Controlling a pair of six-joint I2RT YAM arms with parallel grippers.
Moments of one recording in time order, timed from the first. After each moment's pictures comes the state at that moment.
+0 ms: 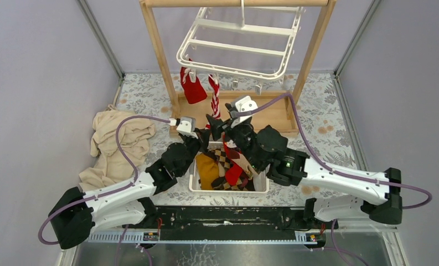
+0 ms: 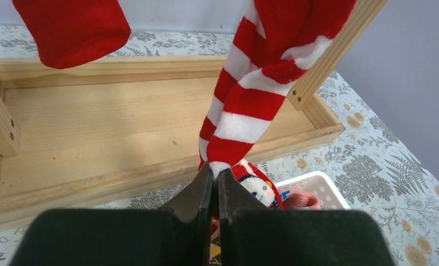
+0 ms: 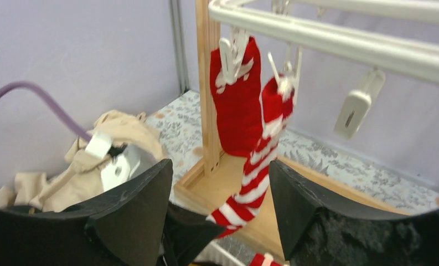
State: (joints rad) left arm -0.90 1.01 0.47 0.50 -0.47 -0.31; right arm 1.26 1.18 1.13 0.20 0.64 -0.09
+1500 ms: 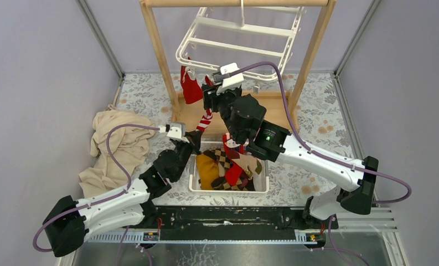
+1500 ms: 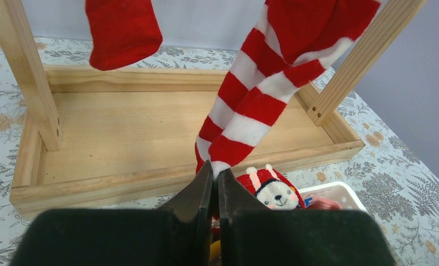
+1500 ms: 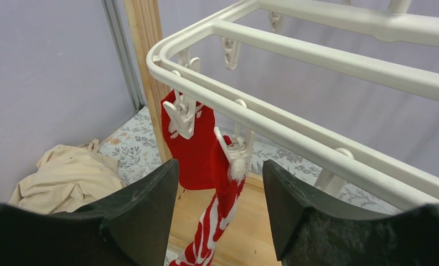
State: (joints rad) left arm -0.90 0.88 0.36 0.55 -0.56 -0.27; right arm 1.12 1.48 1.51 0.11 0.72 -0.11
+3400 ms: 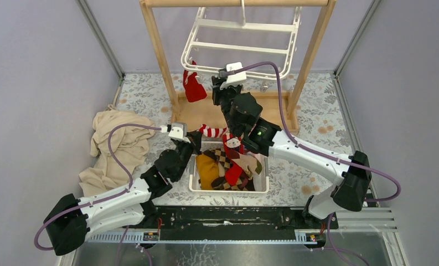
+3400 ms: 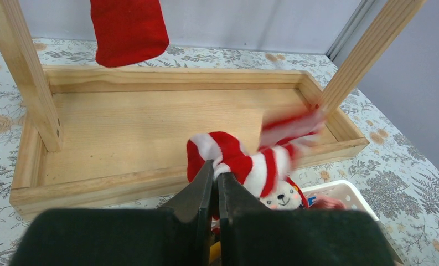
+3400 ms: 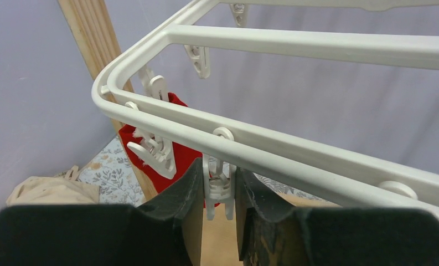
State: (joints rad) left arm -0.90 0.91 0.36 0.58 -0.56 -0.26; right arm 1.02 1.53 1.40 0.34 0.70 -0.07
